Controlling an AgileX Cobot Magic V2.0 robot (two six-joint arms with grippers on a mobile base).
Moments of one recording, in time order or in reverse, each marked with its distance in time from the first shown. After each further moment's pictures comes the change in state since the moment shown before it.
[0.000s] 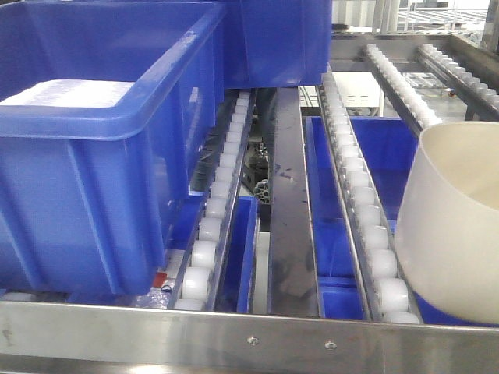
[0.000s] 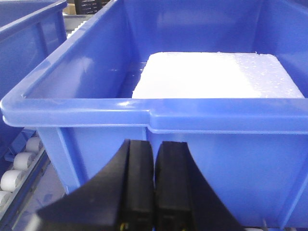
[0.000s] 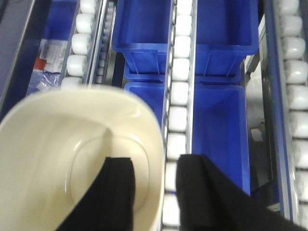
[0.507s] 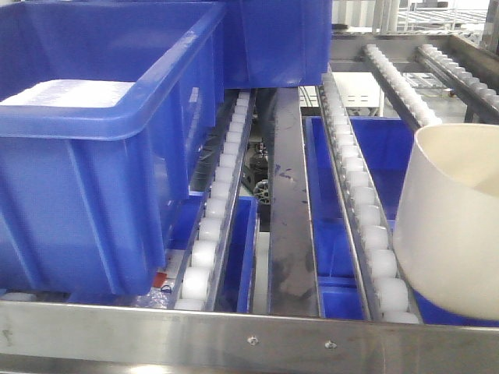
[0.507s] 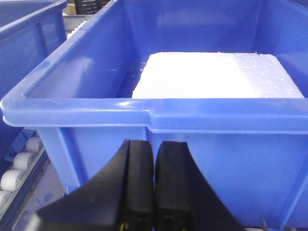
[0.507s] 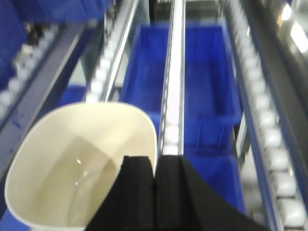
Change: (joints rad) left arm 0.000 0.000 0.000 0.000 0.000 0.000; right arm 0.000 -0.503 0.296 -0.011 -0.186 0.000
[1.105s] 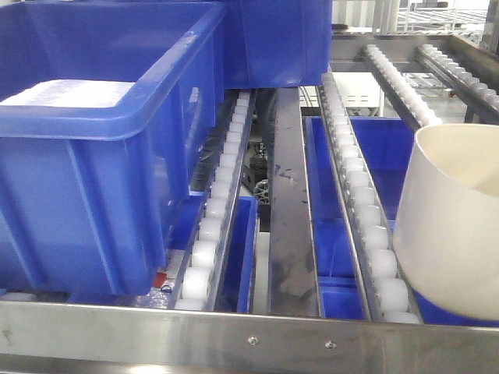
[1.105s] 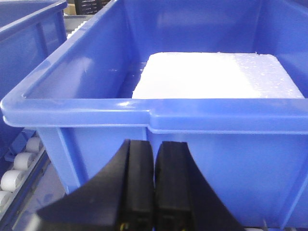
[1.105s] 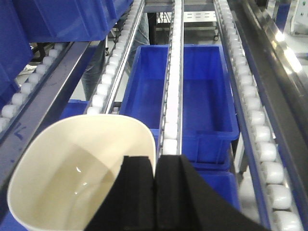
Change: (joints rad) left arm 0.000 0.000 0.000 0.000 0.000 0.000; right arm 0.000 -0.053 0.026 -0.015 -0.016 -0.025
